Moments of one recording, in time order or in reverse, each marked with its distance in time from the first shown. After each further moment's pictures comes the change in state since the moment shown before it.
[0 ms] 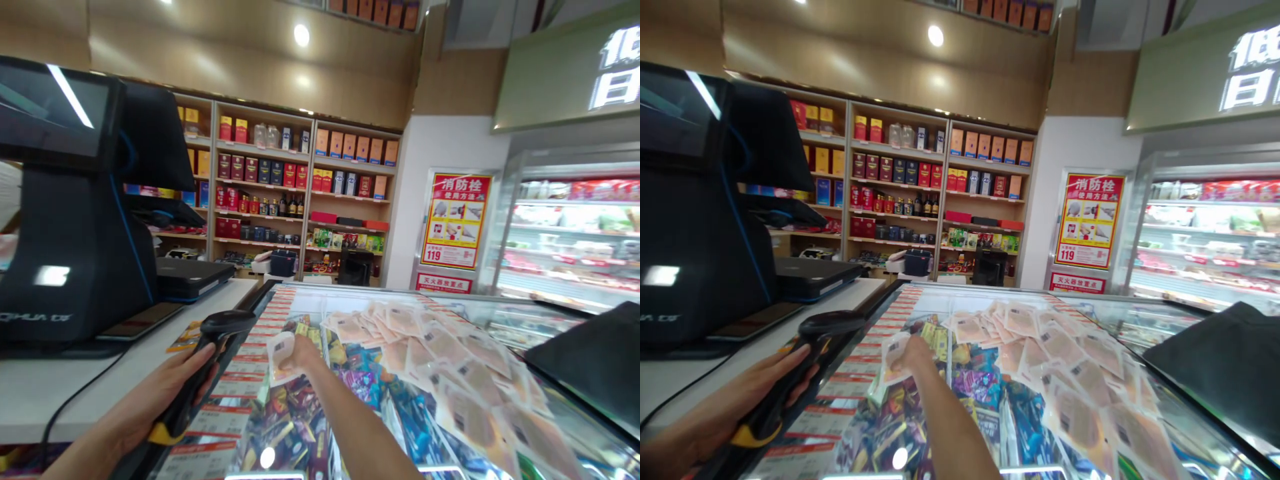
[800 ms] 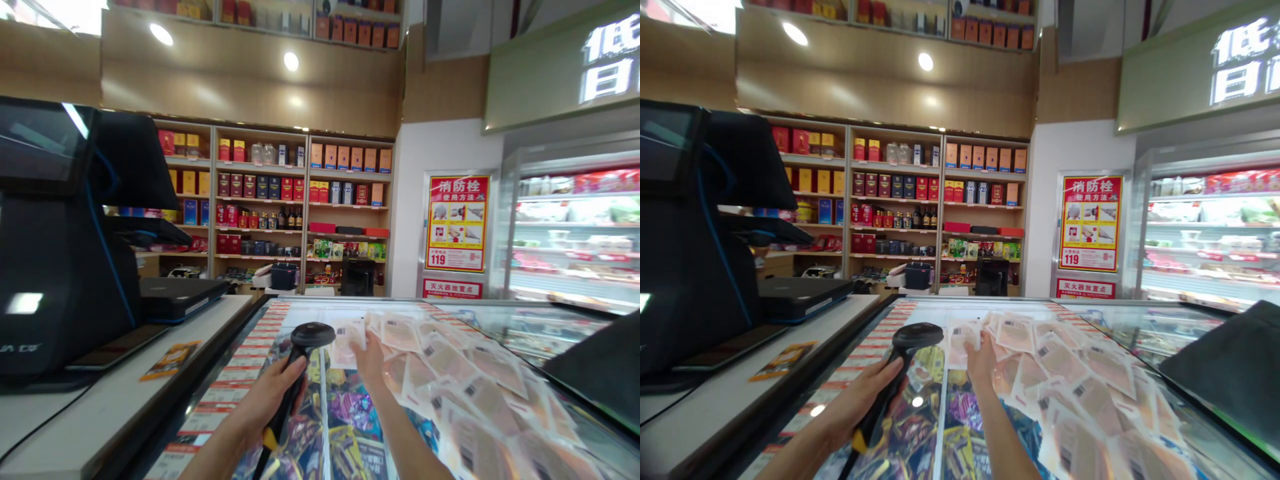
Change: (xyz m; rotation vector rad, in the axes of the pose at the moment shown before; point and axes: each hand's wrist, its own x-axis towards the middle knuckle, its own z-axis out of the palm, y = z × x) left_hand 0.015 -0.001 0.144 -0.107 -0.449 0.052; right_hand 0.008 0.139 -0.076 0.410 0.692 0.043
